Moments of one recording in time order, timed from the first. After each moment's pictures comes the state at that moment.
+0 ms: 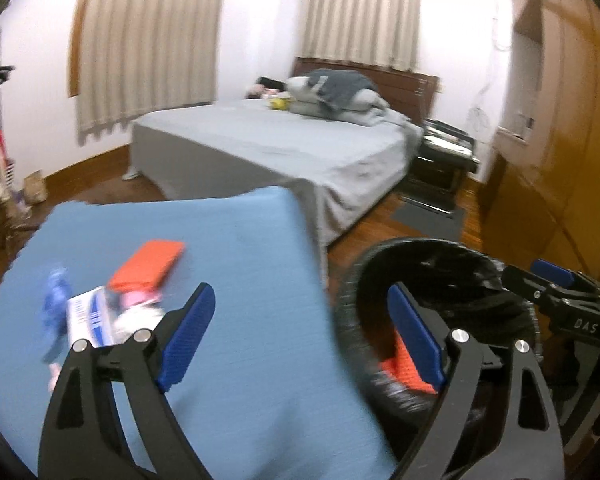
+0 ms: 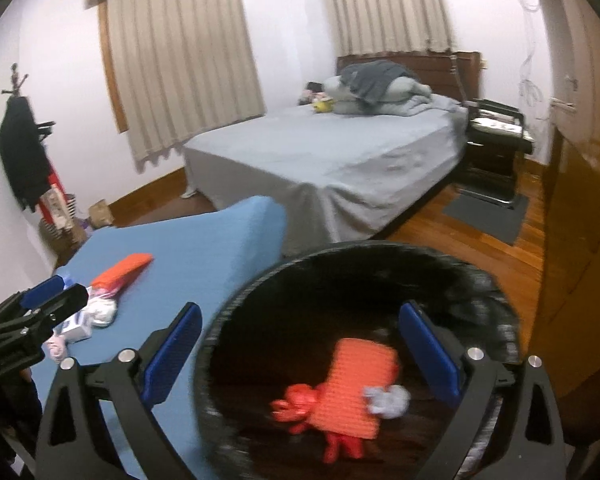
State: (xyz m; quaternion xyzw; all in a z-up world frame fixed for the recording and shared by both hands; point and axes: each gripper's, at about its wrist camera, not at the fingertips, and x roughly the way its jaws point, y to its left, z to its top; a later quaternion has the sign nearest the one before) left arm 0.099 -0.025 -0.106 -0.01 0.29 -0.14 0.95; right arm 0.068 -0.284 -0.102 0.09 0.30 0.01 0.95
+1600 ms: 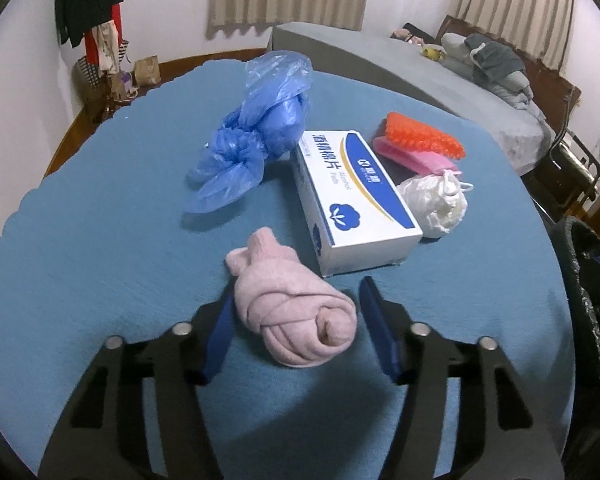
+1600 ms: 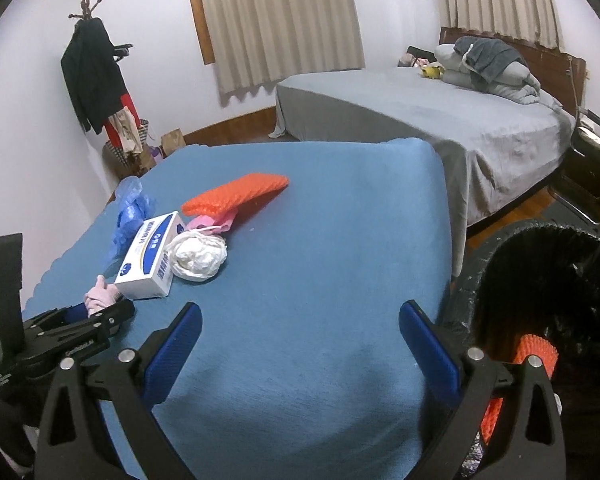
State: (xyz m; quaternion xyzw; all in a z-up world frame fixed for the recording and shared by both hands) left arm 0.115 0.178 -0.207 -0.09 0.42 0.06 0.90; right arm 0.130 -0.097 -0.163 0.03 0.36 0.15 0.92
